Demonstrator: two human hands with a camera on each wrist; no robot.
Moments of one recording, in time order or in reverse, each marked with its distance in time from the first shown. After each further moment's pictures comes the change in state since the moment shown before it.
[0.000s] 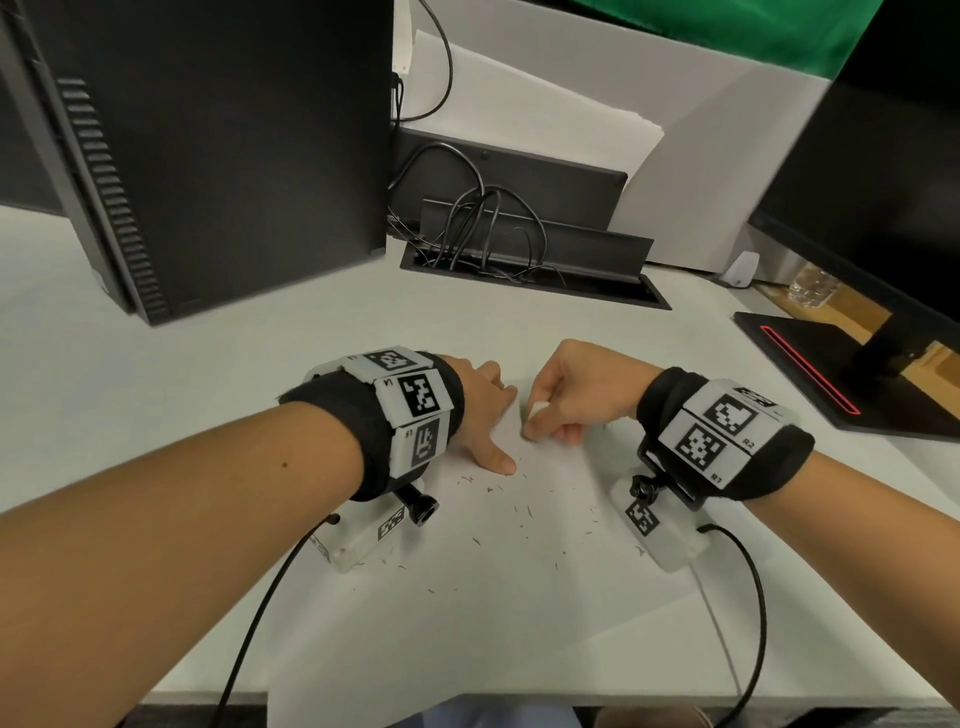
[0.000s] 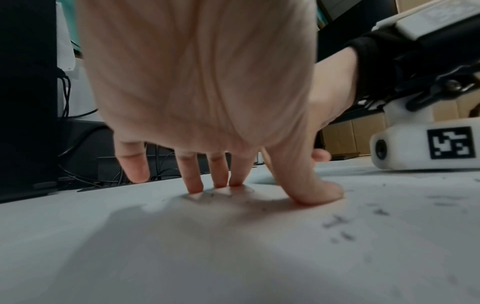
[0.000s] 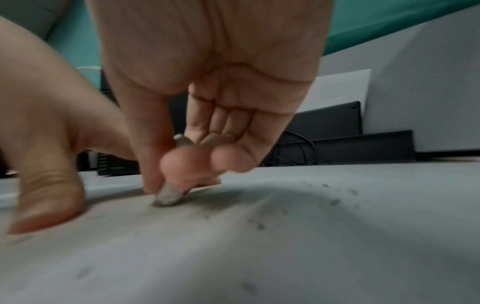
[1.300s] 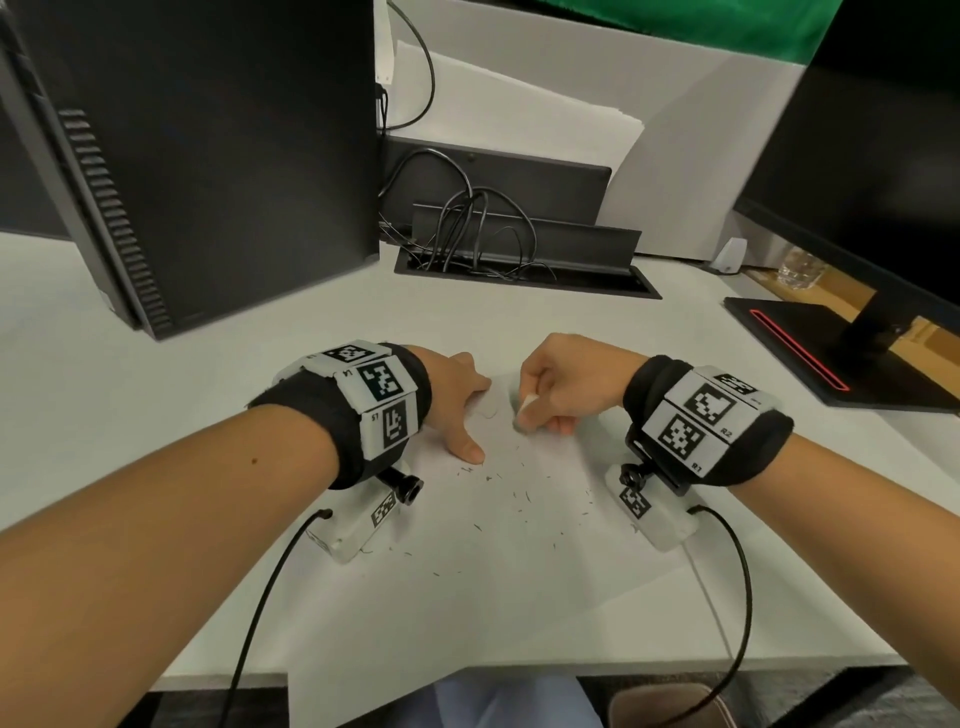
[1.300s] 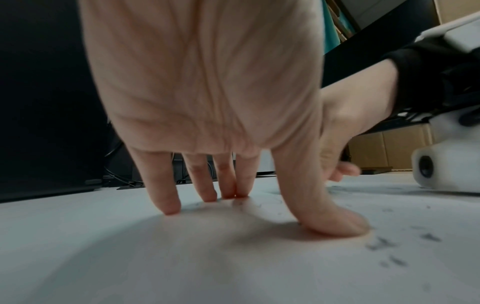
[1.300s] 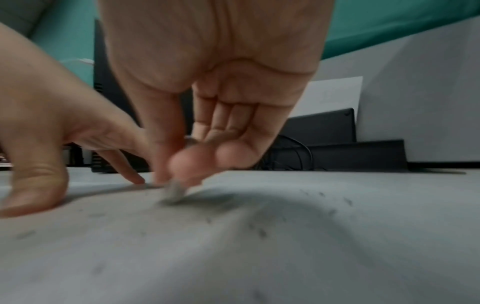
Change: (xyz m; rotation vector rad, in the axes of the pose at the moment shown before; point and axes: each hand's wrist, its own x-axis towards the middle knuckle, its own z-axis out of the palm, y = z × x) left_hand -0.005 -0.018 0.001 -0.161 -0.032 0.002; right_hand -0.005 0.000 0.001 0.018 -0.015 -0.020
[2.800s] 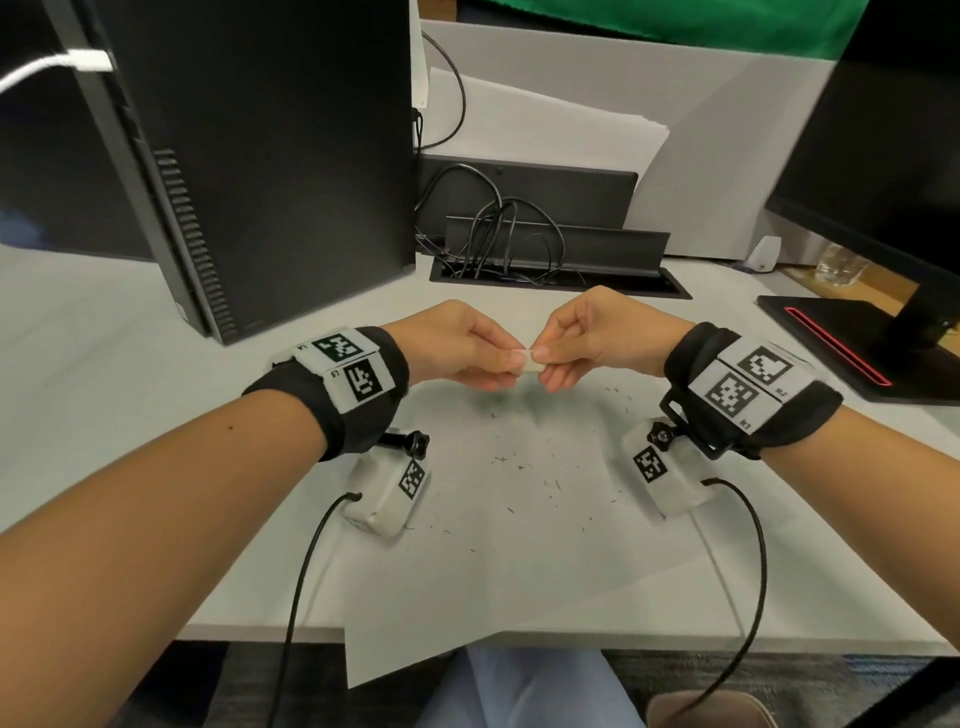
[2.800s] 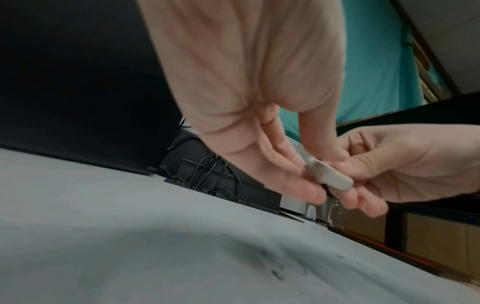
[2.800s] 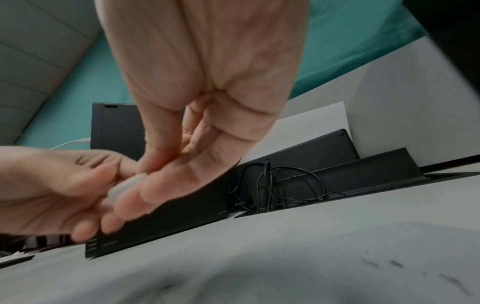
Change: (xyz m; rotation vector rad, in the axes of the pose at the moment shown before) left_hand -0.028 -0.024 -0.002 -1.240 0.329 0.191; right_hand -0.007 -0.013 -0.017 0.495 0.059 -0.208
